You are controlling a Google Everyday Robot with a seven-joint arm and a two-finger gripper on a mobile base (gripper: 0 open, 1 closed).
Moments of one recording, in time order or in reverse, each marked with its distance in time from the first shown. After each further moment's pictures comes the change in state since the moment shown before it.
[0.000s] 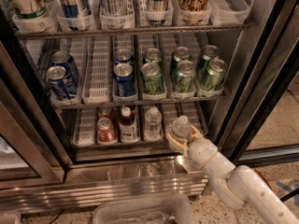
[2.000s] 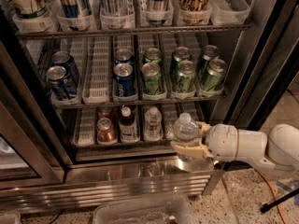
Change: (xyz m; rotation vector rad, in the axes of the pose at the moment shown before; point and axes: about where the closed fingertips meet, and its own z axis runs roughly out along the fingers) arm -0.103 0.059 -0.051 -0.602 0.182 -0.003
